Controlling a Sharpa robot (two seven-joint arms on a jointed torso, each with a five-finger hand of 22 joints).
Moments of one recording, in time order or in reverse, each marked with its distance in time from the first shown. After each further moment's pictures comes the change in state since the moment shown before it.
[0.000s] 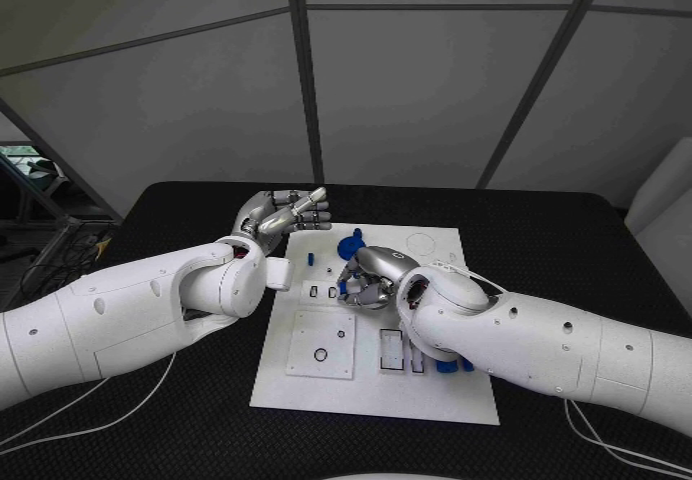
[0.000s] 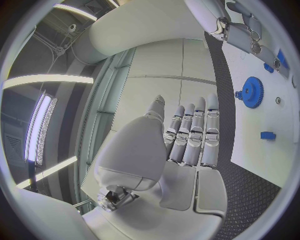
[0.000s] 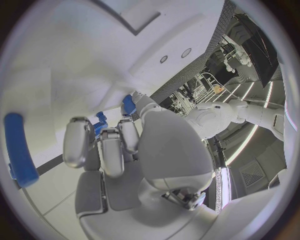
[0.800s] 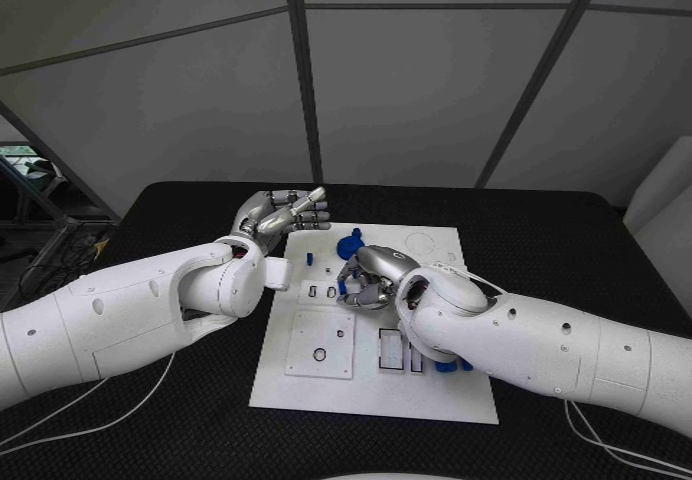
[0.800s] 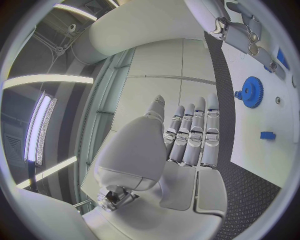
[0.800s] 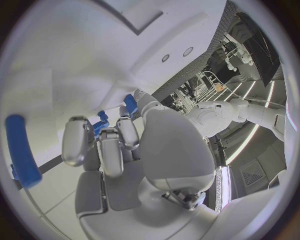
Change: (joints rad) left arm 0.000 0.000 0.000 -0.001 0.000 0.000 -0.001; left_hand 0.000 0.000 0.000 0.000 0.000 0.000 0.000 0.000 0.000 0.000 0.000 0.000 0.000 0.000 0.000 0.000 0.000 0.000 0.000 0.000 0.000 0.000; right arm -0.003 -0.001 -0.002 0.001 0.000 -0.029 -0.010; right_hand -0.036 -0.053 -0.010 0.032 -0.046 -0.063 0.012 -0.012 0.001 -0.031 0.013 -0.030 -0.033 -0.002 0.012 0.000 0.000 0.000 -0.007 0.014 -0.011 -0.013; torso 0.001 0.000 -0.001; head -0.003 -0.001
